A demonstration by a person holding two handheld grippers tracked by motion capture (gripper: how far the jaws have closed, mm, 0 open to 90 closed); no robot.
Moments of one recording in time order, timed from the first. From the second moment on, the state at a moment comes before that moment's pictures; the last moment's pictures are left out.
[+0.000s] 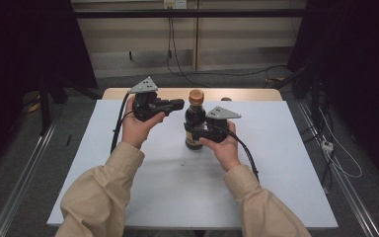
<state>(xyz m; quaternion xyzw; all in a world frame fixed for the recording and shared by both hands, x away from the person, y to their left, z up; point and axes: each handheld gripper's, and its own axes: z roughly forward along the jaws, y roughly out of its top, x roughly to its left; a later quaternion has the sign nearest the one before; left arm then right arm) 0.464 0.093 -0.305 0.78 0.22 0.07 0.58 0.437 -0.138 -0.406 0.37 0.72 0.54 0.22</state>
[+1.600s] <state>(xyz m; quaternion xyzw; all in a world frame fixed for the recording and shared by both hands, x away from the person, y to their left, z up) 0.468 0.065 -0.279 0.80 0.23 0.06 0.54 0.434 -0.139 -0.406 0.39 0.71 0.54 0.23</state>
